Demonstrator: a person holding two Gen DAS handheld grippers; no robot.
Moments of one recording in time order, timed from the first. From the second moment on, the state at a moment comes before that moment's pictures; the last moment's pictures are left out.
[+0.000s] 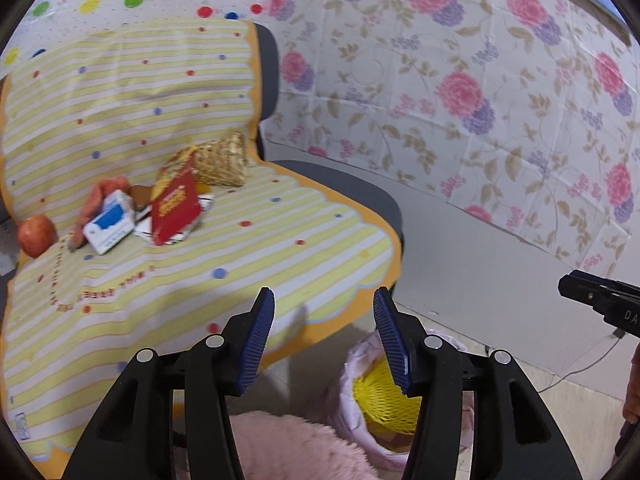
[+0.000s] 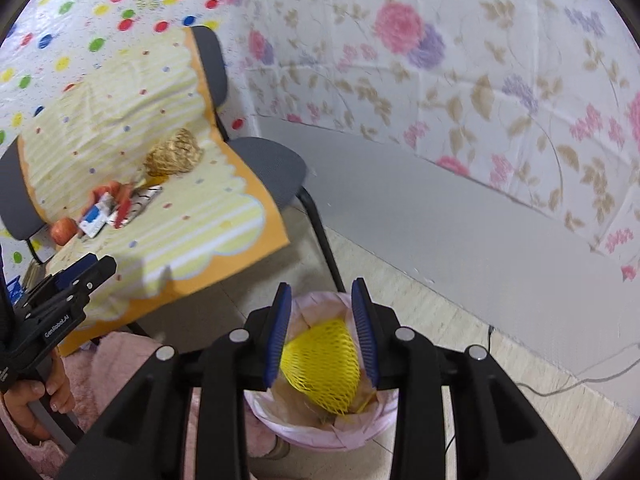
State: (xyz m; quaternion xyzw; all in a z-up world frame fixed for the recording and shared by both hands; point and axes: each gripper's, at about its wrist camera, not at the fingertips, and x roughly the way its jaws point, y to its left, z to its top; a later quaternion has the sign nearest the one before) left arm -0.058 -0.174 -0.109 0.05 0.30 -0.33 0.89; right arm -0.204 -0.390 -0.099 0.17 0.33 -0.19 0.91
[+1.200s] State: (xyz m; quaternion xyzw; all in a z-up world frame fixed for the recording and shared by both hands) left arm 0.123 0.005 -0.087 0.02 0.33 -0.06 0.94; right arm 0.089 -0.261 -0.064 0.08 0.33 0.03 0.94
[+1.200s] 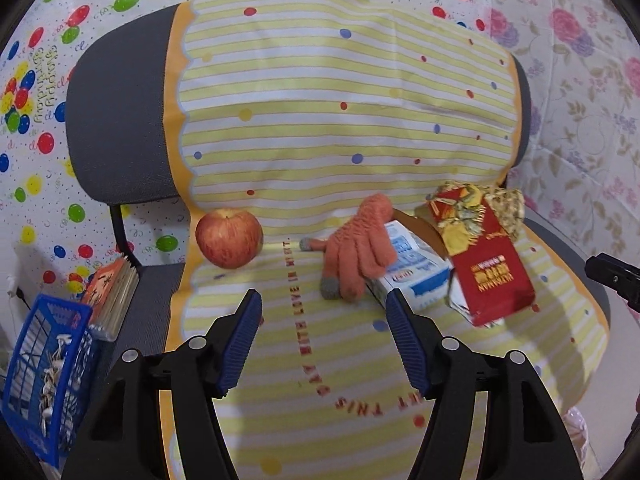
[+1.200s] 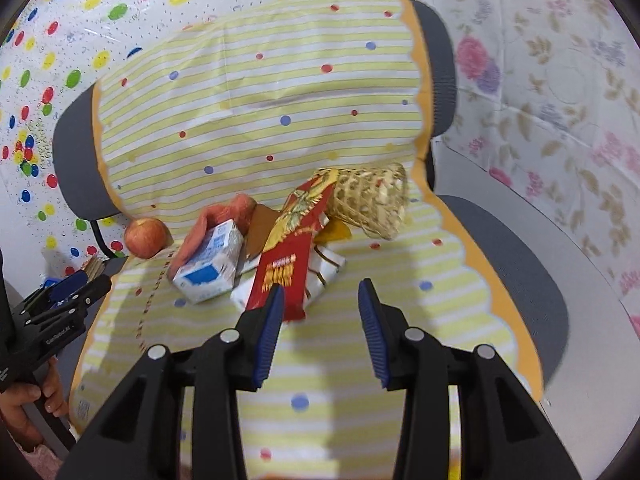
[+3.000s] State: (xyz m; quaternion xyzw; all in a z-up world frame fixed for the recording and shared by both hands) left arm 0.264 -0.026 -0.067 0.00 0.32 -0.12 0.94; right arm 0.157 -0.240 -0.062 0.05 0.30 0.06 0.95
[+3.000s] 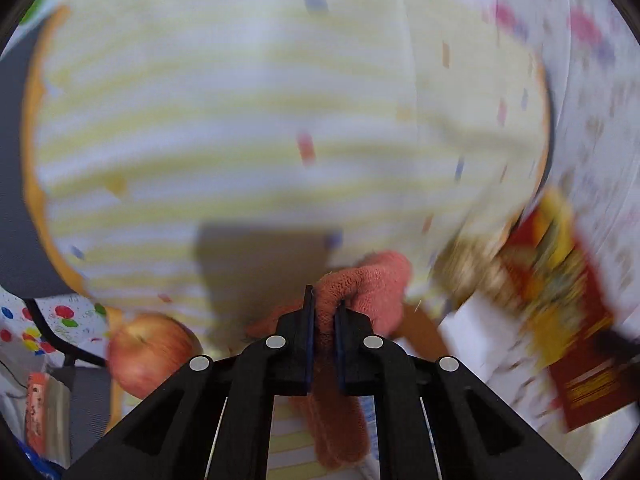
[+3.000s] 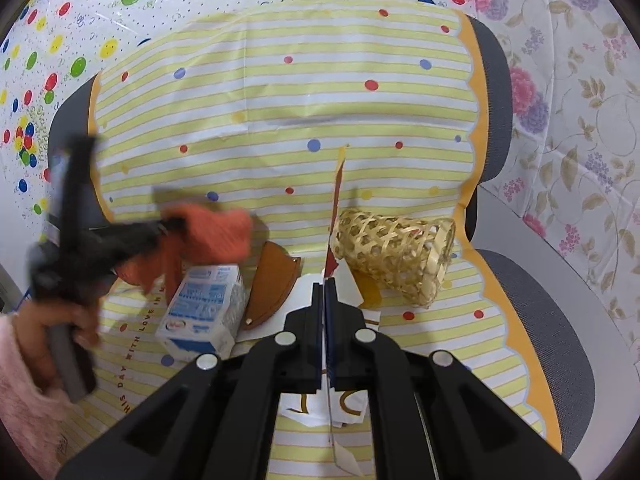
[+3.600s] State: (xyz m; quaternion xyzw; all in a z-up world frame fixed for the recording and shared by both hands) left arm 0.098 -0.058 -0.034 0.03 0.27 -0.19 0.94; right arm 0.056 -0.266 -0.051 0.11 0.31 0.07 0.94
